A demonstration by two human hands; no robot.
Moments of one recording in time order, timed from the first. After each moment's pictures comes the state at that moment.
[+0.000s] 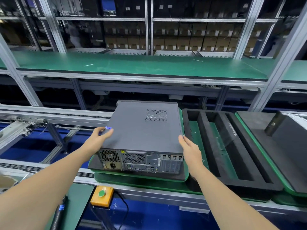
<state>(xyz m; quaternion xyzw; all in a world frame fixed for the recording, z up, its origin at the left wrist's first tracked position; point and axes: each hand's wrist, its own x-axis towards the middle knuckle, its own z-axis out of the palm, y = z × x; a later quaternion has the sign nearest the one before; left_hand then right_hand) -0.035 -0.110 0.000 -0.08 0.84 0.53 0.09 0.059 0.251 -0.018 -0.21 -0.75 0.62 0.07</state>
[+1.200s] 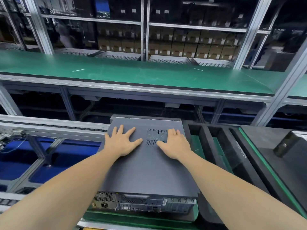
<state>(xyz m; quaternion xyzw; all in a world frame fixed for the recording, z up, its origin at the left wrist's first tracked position) -0.176 -0.011 0.009 0.06 0.99 0.06 0.06 -0.117 0.222 0.023 -0.07 -0.99 0.11 0.00</state>
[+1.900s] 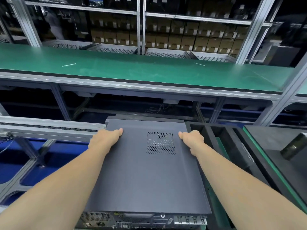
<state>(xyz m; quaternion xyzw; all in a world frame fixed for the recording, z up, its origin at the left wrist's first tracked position) -0.242 -0.033 0.018 -0.25 0.90 0.33 0.09 -0.181 0.277 0.021 -0.38 -0.79 0.49 0.01</state>
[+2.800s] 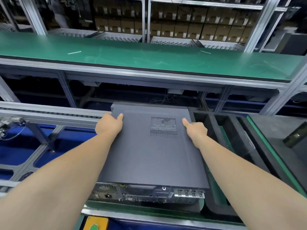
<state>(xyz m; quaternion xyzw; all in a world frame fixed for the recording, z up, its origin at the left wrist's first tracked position) -0.232 -0.032 0.006 -0.19 0.93 0.32 -0.03 -0.166 0.273 0.009 -0.36 -0.81 0.47 0.04</state>
